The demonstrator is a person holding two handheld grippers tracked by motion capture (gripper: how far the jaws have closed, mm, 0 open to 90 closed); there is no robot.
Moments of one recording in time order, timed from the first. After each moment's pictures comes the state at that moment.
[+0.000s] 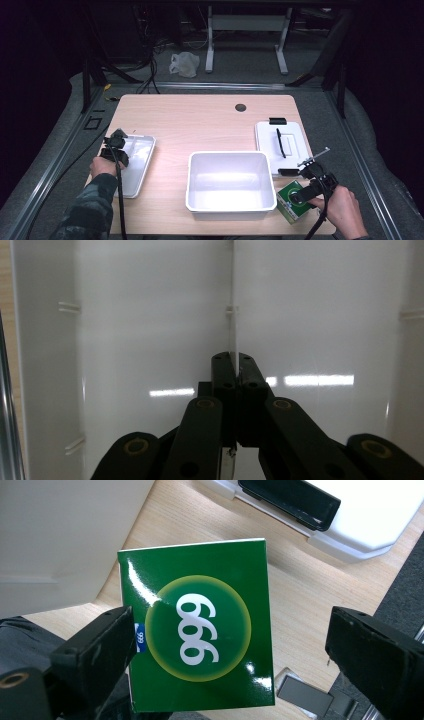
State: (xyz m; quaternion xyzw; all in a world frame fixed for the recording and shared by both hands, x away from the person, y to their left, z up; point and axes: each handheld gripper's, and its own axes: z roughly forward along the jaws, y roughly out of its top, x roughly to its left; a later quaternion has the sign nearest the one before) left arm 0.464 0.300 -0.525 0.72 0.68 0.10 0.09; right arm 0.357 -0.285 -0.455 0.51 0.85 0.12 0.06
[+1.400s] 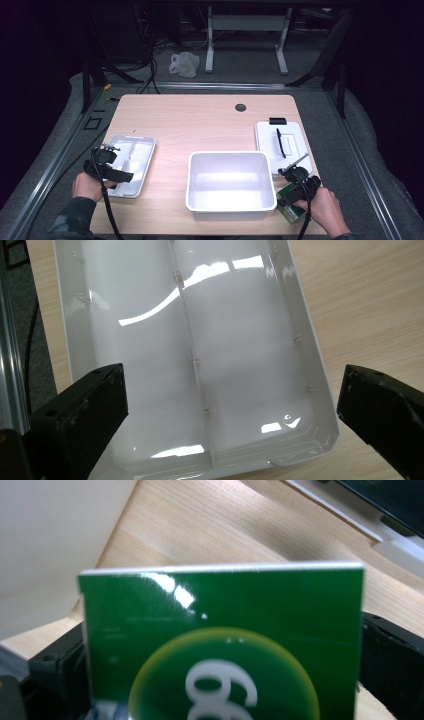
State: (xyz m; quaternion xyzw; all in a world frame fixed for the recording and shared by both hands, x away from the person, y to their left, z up) left arm 0.382 0.293 -0.478 0.78 0.58 0.15 0.16; right arm 0.375 -0.263 -0.506 0.49 0.87 0.09 0.03
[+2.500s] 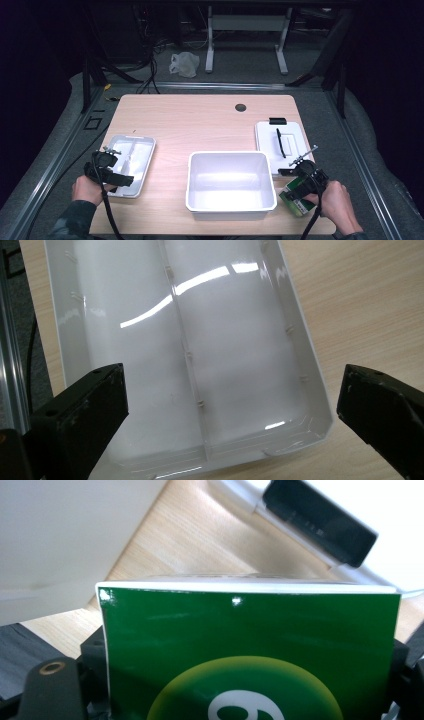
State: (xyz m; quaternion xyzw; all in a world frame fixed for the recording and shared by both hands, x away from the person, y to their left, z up) left arm 0.374 0.290 -0.480 0.79 0.57 0.16 0.17; right arm 0.377 -0.276 -0.470 0.45 0.88 0.12 0.04
